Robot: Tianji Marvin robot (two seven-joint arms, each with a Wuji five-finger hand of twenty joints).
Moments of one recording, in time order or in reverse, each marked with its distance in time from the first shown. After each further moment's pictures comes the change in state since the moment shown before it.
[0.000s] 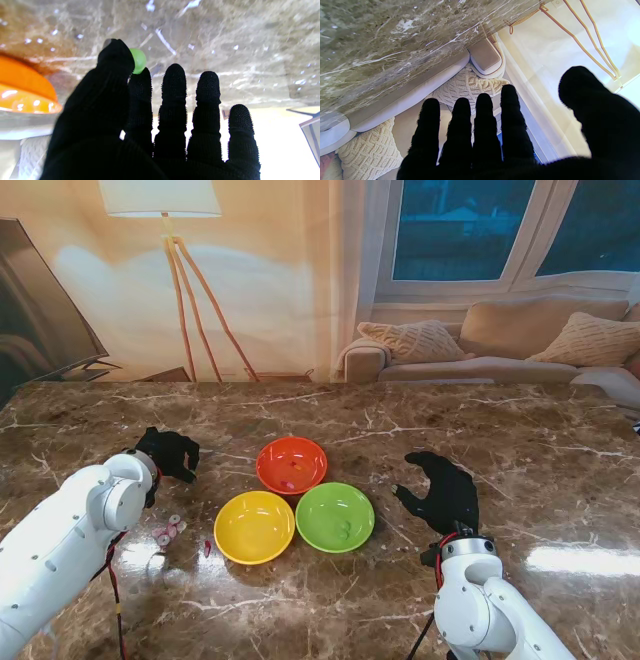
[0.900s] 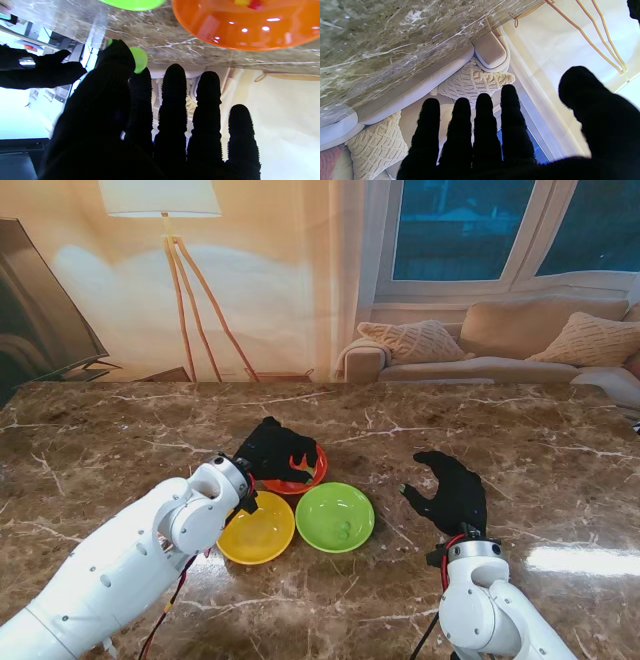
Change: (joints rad) left arm -0.028 -0.081 0.284 -0.179 -0.232 -0.149 0.255; right arm -0.020 -0.005 0.027 -0.005 -0.001 -0.005 -0.025; left_hand 0.000 0.000 0.008 0.000 0.008 0.000 -0.010 0.012 0.000 0.001 0.000 0.000 0.000 0.005 0.000 0.009 0.000 0.000 0.000 0.000; right_hand 0.000 0.000 0.000 0.000 0.000 0.000 0.000 0.000 0.000 0.000 0.000 0.000 0.000 0.000 0.000 0.000 0.000 0.000 0.000 0.001
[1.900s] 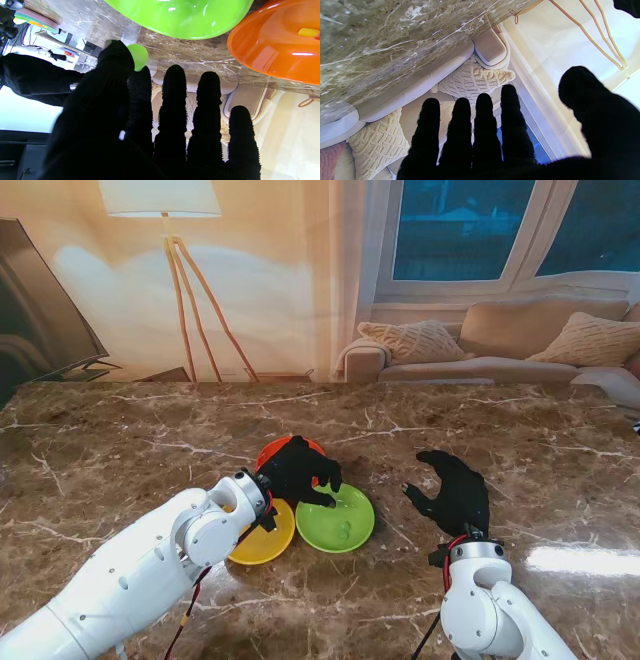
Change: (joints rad) left arm -0.025 -0.026 0.087 0.059 -0.050 -0.113 0.011; right arm -0.009 -0.002 0.009 -0.006 0.000 -0.008 -0.012; left_hand -0.011 0.000 0.007 0.000 0.022 -0.003 -0.027 -0.040 -0.030 0.000 0.003 -0.098 -0.002 0.002 -0.010 0.000 -0.017 0.001 -0.027 0.000; right_hand 0.000 0.000 0.000 0.000 0.000 0.000 0.000 0.000 0.000 0.000 0.000 0.000 0.000 0.000 0.000 0.000 0.000 0.000 0.000 0.010
